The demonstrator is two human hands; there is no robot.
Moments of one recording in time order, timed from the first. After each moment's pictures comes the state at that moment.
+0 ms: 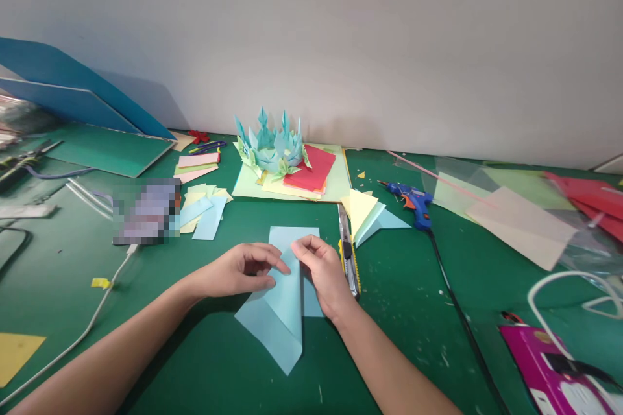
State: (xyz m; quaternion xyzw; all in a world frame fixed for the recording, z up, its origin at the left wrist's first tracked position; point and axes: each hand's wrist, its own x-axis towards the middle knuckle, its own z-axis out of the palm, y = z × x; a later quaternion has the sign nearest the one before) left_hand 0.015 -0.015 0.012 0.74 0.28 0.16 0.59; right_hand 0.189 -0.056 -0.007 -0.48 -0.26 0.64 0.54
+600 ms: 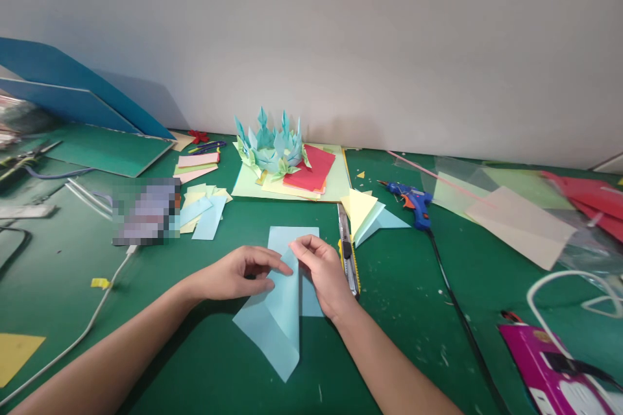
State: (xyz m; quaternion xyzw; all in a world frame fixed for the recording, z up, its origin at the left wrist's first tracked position) left_hand 0.014 -0.016 0.010 0.76 0.28 0.13 0.58; right_hand 0.189 -0.055 -0.008 -0.48 -0.24 0.64 0.54
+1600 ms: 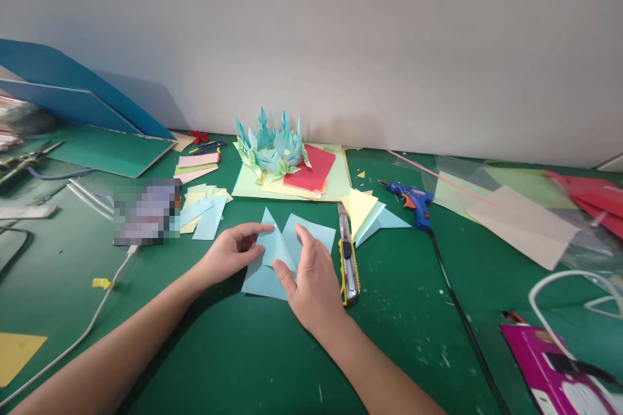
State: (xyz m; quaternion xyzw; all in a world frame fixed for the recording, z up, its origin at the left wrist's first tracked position) left_hand 0.013 -0.006 0.002 0.71 0.47 0.28 0.45; right_hand 0.184 -0.073 -0.025 -0.57 -0.70 0.16 0.40
